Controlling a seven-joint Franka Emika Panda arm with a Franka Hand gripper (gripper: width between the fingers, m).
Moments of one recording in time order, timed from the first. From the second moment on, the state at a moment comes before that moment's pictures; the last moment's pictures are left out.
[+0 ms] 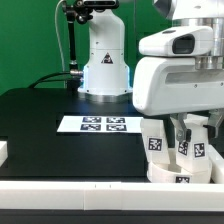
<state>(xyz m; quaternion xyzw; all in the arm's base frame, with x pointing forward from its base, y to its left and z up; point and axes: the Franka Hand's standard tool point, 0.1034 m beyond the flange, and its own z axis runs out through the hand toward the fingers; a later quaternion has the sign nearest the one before) 0.623 0.096 0.076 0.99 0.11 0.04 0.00</state>
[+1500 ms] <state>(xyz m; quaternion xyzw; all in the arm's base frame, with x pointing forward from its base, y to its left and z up) 0.621 0.107 0.074 0.84 -0.54 0.02 -0.06</state>
